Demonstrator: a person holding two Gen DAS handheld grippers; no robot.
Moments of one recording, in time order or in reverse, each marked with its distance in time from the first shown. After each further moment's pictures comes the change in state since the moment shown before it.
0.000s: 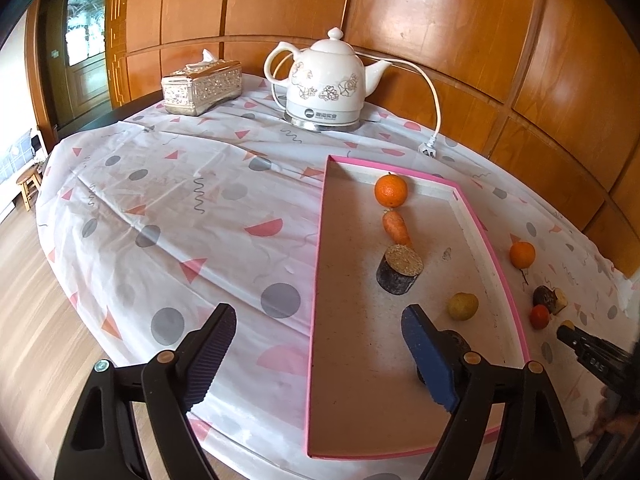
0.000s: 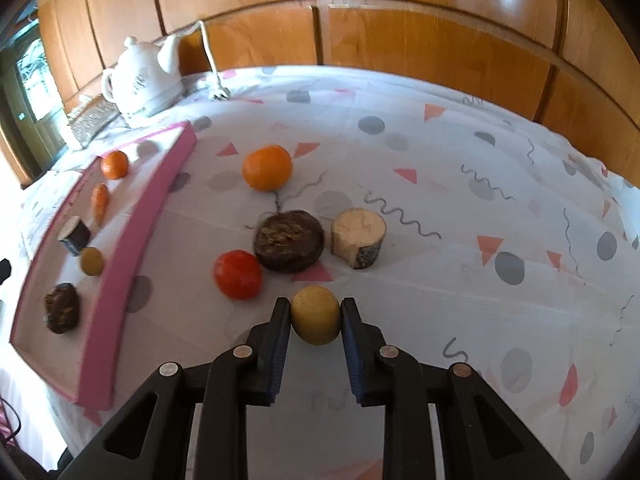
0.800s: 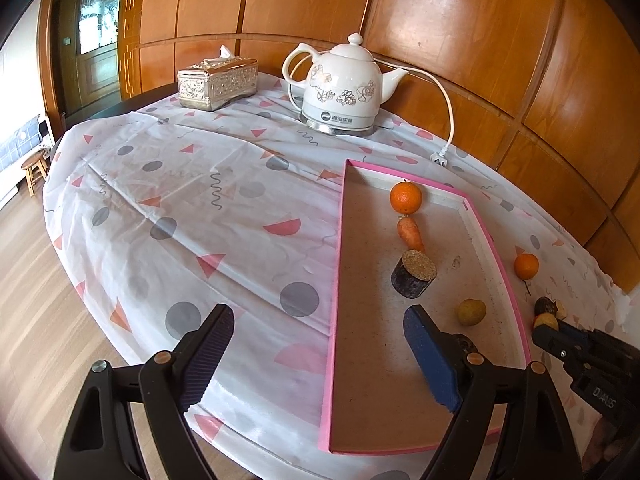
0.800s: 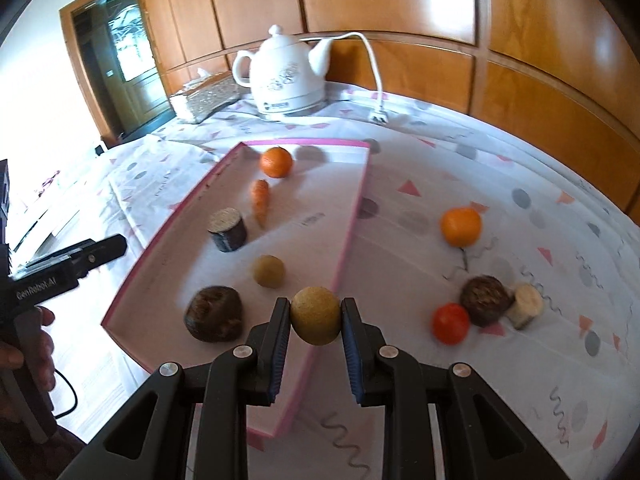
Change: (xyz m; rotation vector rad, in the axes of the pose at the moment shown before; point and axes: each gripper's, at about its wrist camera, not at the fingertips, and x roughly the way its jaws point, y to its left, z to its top) left arm -0.005 0.016 -0.001 -0.052 -0.007 0.003; right arm -0.021 0.116 0.016 -0.239 -0.029 0.257
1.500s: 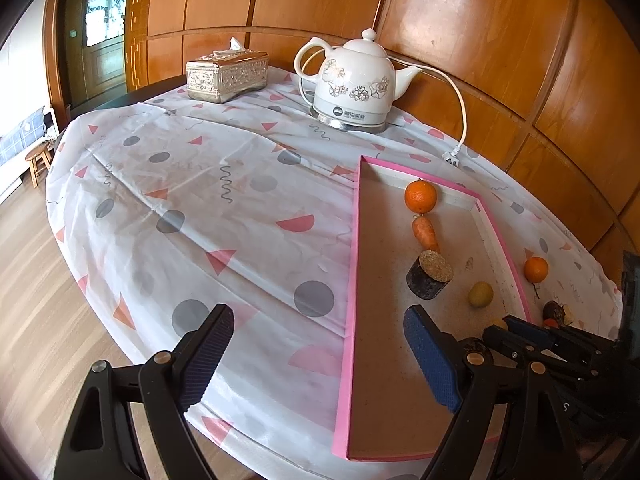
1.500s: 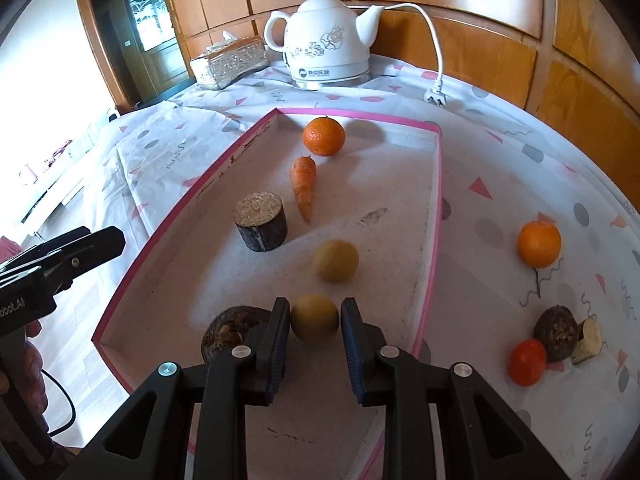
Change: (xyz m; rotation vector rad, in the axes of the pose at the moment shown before) left arm 0.007 0.008 -0.001 -0.022 0.016 0.014; right arm 0.054 0.032 0.012 -0.065 0.095 0.039
